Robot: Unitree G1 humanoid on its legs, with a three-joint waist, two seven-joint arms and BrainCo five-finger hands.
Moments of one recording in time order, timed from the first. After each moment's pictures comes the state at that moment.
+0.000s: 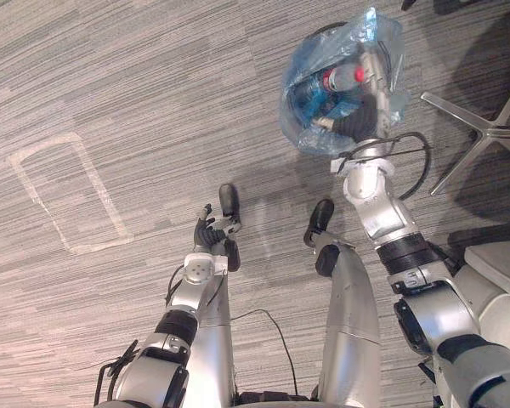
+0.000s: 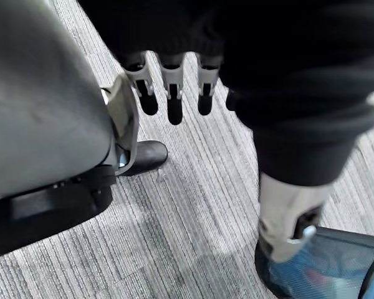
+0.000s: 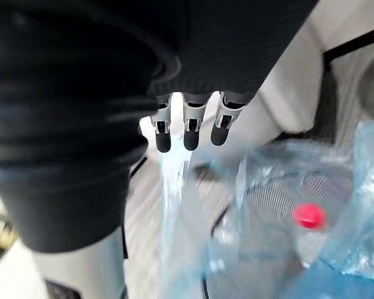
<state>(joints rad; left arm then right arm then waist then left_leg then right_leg) -0.43 0.09 -0.10 0.73 -0.04 -0.13 0.26 -0.87 -0.36 0.28 0.50 -0.47 -0.01 -0.48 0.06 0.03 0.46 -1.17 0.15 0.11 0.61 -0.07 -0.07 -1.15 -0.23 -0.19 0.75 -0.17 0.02</state>
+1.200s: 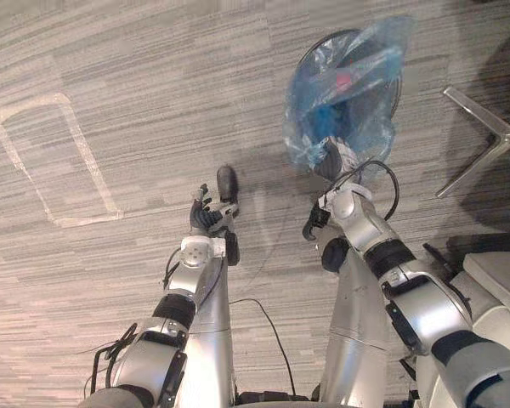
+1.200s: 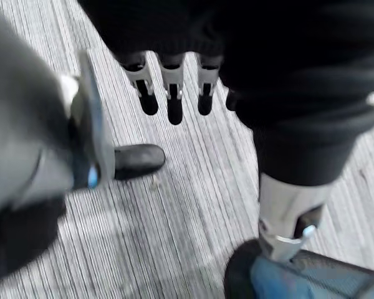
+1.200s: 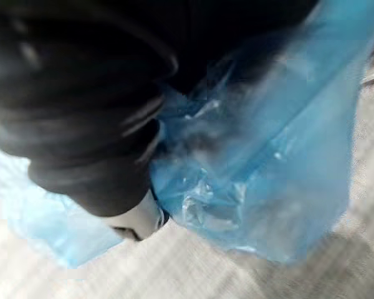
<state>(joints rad) -0.48 0.11 -0.10 0.69 -0.11 -0.14 0.27 -0.82 -0.29 0.33 0.65 -0.41 0.02 -0.40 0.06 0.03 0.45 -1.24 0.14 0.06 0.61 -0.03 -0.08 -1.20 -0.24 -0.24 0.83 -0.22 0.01</state>
